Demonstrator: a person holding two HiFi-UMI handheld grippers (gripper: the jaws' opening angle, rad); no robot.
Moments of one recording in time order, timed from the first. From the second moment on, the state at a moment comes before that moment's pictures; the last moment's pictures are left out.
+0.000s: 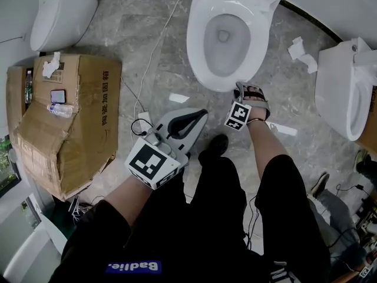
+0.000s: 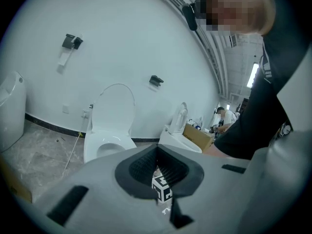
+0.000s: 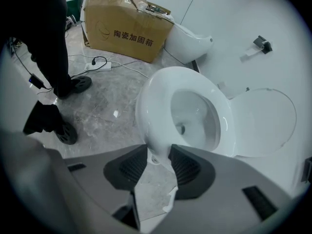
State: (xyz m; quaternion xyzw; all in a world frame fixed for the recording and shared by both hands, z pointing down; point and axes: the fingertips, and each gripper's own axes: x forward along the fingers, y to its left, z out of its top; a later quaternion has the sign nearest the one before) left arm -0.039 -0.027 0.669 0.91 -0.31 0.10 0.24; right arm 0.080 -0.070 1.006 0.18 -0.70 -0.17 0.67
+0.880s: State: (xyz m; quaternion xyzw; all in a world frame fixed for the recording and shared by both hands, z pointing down) left arm -0.061 -0.003 0.523 0.93 -0.28 0.10 0.21; right arm 0.050 -0.014 0.764 0.36 -0.76 0.01 0.54
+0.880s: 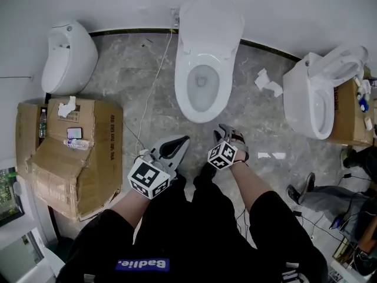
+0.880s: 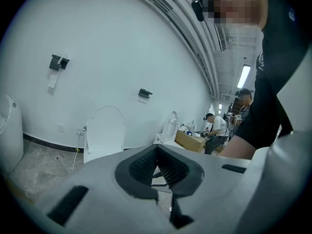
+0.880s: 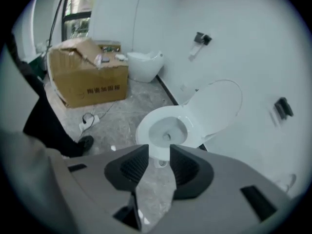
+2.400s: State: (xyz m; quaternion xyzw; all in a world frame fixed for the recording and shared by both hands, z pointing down) left arm -0.017 0.075 0.342 0.97 -0.20 0.05 0.11; right arm 0.021 0.080 0.340 0.48 -0.87 0.14 0.02
